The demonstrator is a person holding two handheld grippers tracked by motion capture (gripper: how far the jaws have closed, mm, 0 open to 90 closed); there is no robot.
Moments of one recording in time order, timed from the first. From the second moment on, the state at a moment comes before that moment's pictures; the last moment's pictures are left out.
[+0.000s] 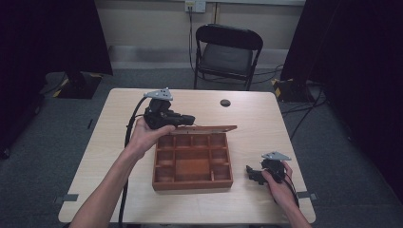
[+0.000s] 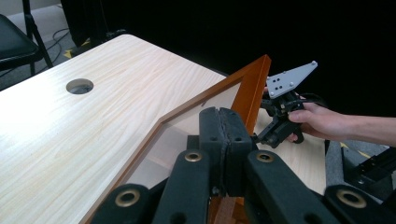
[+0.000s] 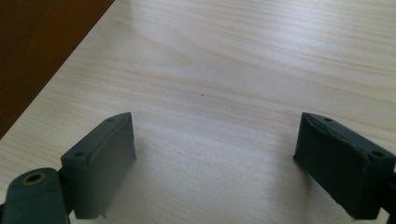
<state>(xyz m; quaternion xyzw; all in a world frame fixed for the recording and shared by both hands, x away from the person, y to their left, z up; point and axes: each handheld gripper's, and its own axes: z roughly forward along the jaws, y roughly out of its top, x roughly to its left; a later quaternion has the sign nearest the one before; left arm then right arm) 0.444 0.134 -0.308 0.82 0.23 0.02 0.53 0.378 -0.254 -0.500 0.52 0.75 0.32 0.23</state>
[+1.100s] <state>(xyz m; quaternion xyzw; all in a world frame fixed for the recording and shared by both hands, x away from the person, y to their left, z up) 0.444 0.135 -0.308 0.82 0.24 0.02 0.53 0.378 -0.254 -0.500 0.52 0.75 0.32 0.23</state>
